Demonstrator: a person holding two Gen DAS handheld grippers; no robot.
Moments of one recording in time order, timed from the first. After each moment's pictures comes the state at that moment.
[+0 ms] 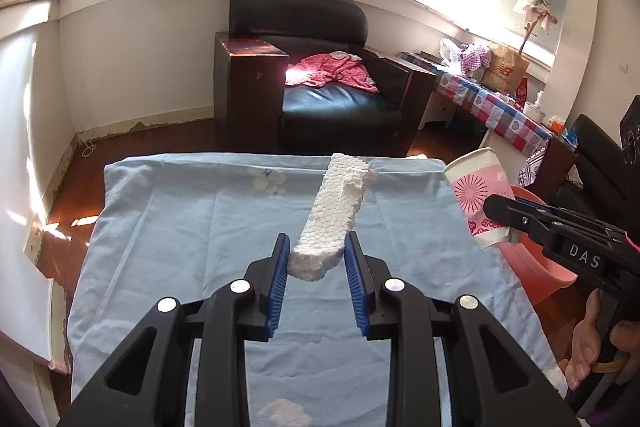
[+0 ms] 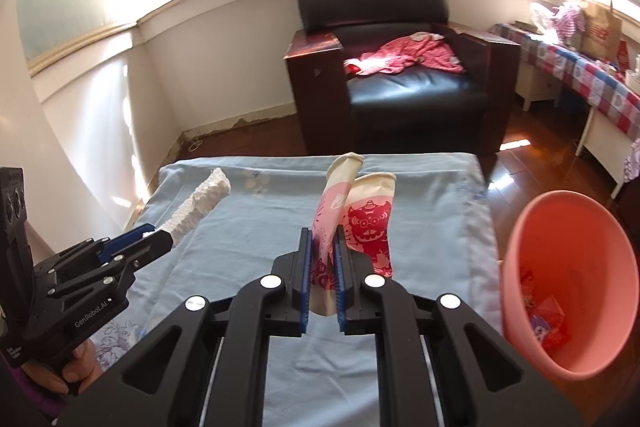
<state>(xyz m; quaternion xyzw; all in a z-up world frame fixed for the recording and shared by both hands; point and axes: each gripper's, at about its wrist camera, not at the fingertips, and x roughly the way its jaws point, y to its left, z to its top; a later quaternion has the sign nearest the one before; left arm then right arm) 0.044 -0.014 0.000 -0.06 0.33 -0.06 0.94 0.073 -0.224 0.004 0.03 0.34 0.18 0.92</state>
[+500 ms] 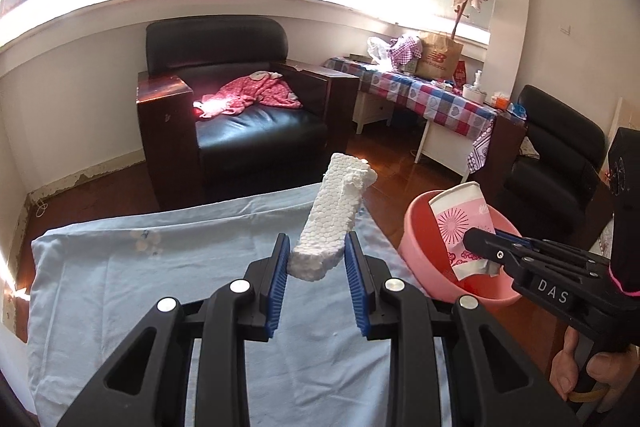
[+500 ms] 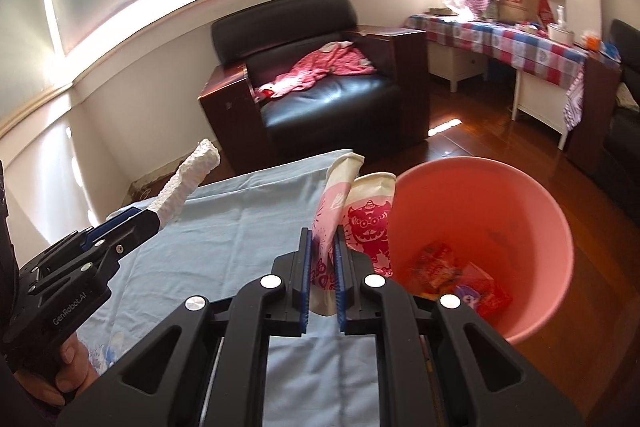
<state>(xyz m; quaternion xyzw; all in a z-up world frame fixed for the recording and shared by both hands) 0.064 -0.144 0.032 -0.01 0.29 -0.17 0.94 0.052 -0.343 -0.001 0.11 0.32 0.06 0.94</state>
